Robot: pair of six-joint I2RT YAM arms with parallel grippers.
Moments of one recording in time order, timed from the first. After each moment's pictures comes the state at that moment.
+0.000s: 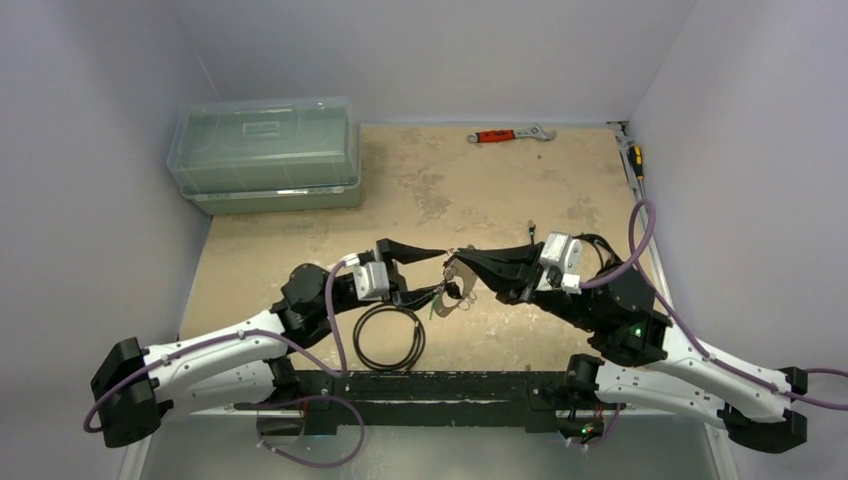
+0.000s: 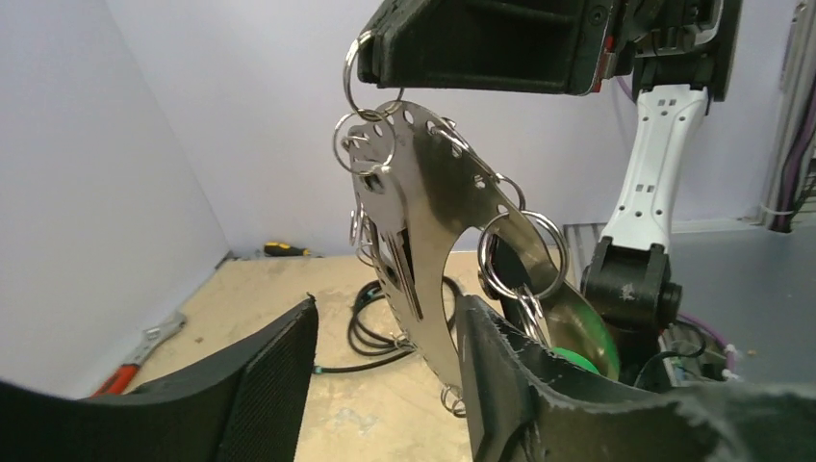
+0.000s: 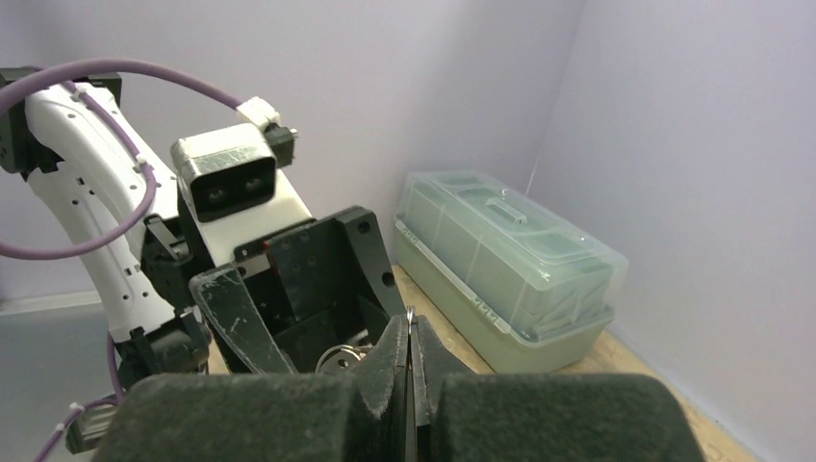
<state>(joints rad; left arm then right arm) -1.00 0.95 0.53 0.79 0.37 0.07 1.15 0.64 0.83 0.13 0.01 -0.15</state>
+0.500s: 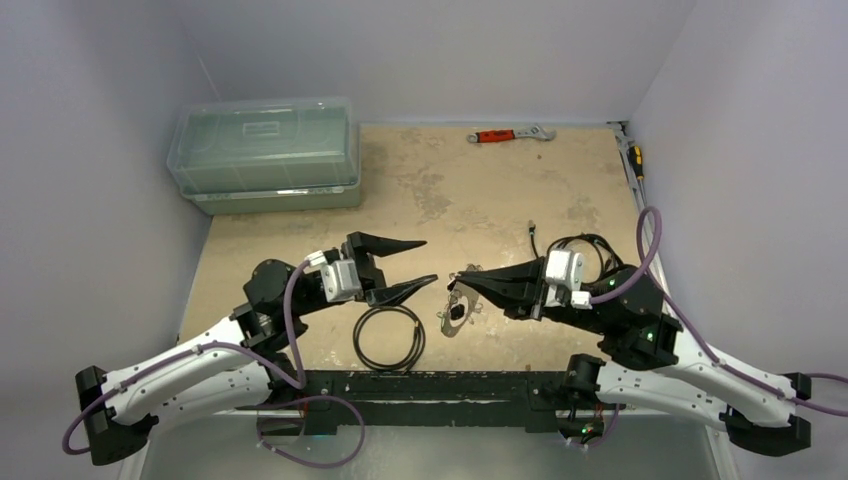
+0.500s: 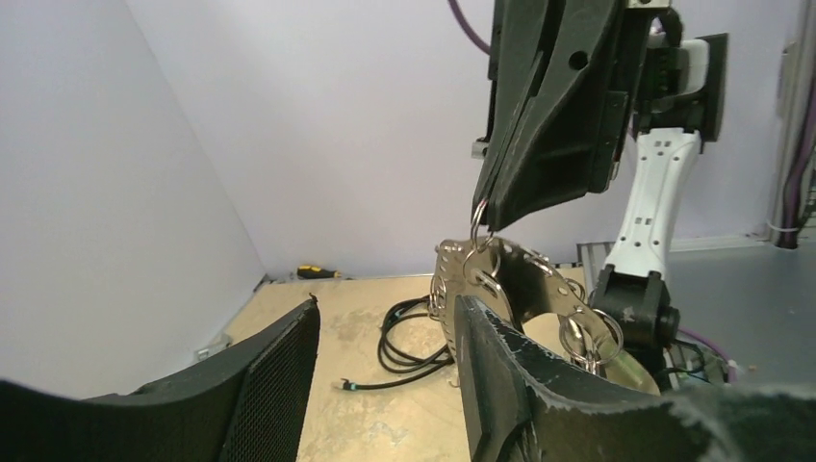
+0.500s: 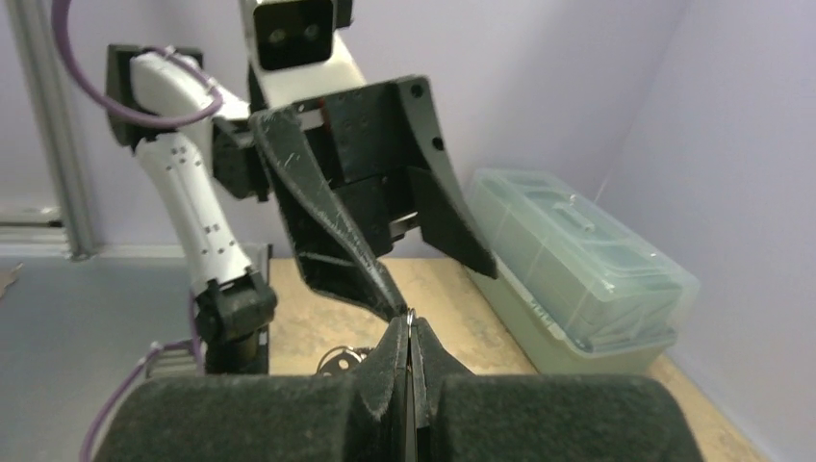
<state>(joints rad) -1.00 0.75 0.67 0.46 0.33 0.14 1.15 0.60 0.83 0.03 -0.14 -0.15</state>
